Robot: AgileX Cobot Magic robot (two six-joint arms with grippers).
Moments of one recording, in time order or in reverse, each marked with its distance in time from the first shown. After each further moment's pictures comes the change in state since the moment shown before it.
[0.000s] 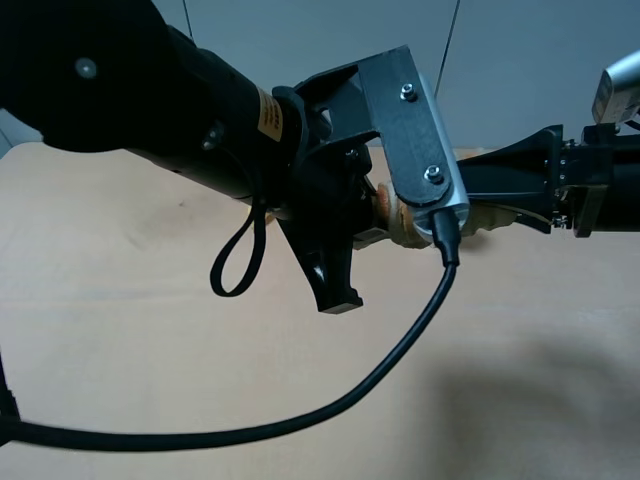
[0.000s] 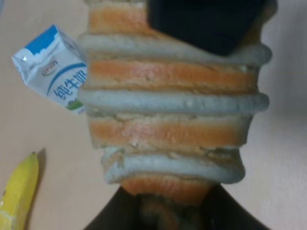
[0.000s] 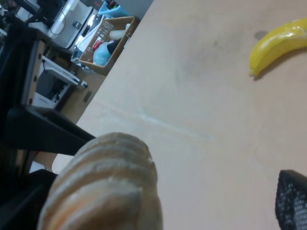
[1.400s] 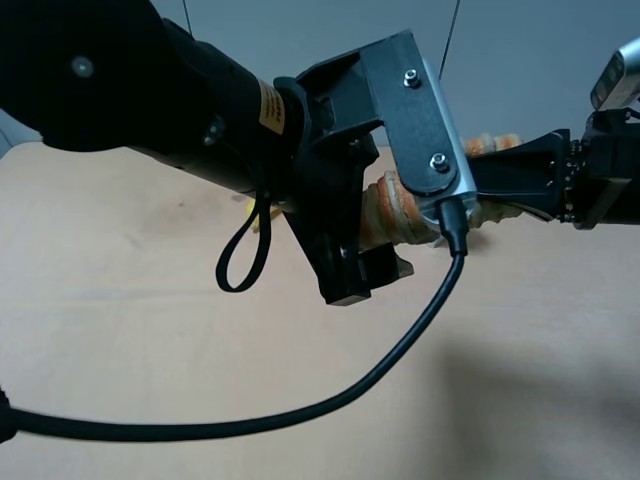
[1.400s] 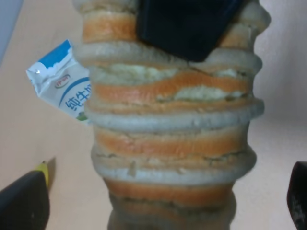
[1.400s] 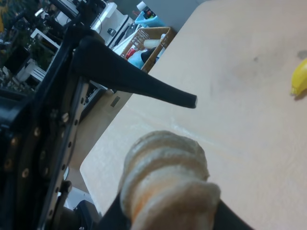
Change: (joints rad) left arm -0.002 -0.013 0.000 0.014 -0.018 -0.012; right arm 0.000 0.000 0.000 0.058 0.077 -0.069
